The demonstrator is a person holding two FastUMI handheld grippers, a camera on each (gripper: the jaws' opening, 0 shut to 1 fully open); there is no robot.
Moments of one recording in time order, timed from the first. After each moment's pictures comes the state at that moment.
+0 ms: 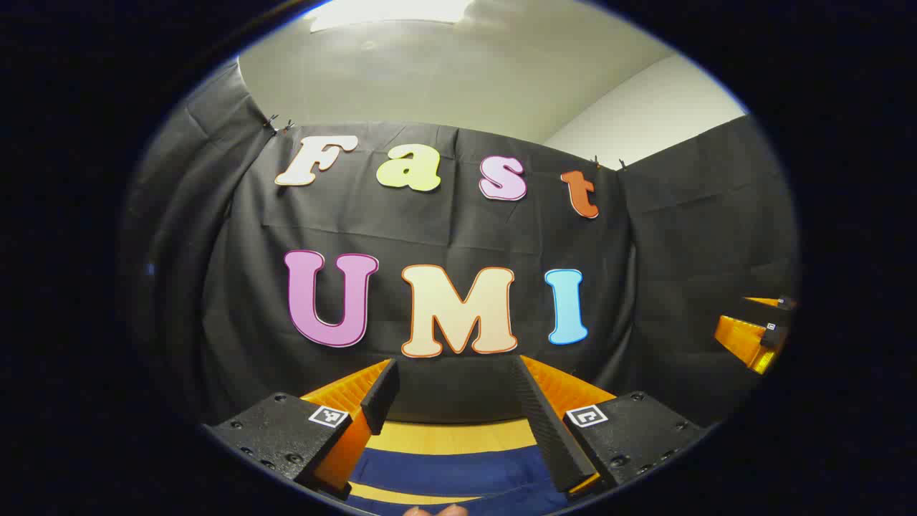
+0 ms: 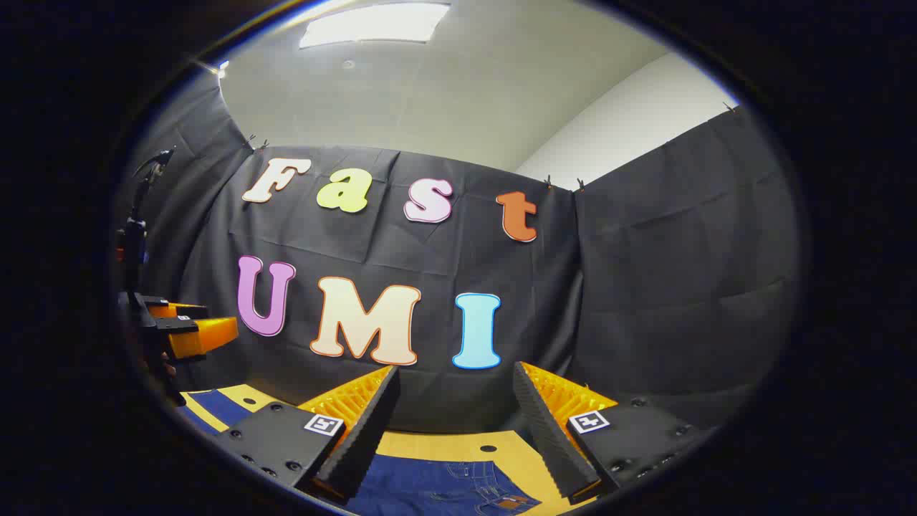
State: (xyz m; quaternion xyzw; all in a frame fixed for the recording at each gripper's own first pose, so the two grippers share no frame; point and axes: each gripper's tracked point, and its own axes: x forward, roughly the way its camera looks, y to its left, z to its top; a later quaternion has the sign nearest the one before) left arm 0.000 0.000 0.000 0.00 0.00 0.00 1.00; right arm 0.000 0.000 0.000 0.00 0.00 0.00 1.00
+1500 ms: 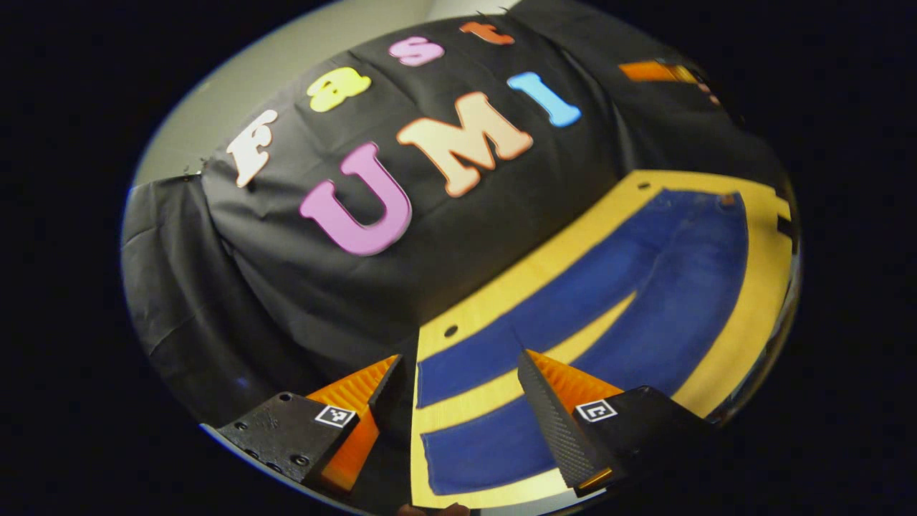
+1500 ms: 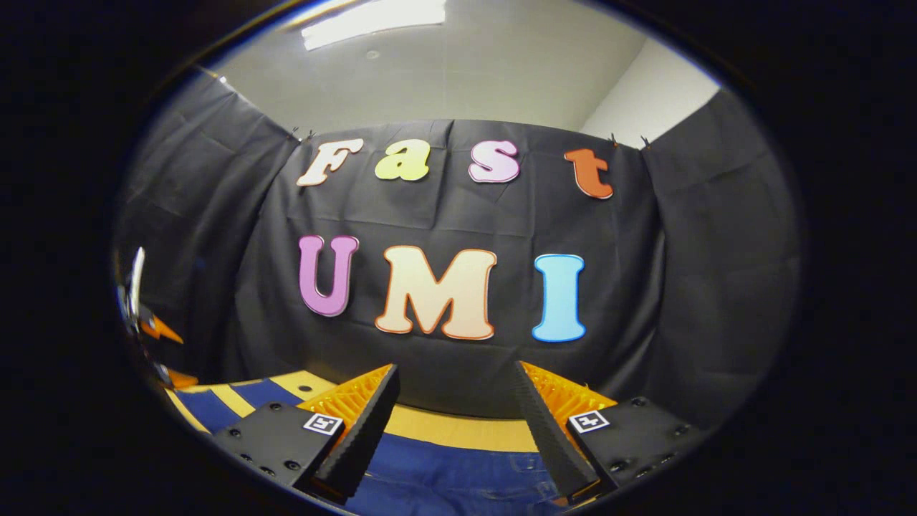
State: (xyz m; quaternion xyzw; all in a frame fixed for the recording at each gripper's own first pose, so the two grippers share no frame) left arm -0.147 0.199 -0.186 0.35 0.31 0.00 0.88; right arm 0.044 0.101 -0.068 0.06 0.06 0.16 0.98
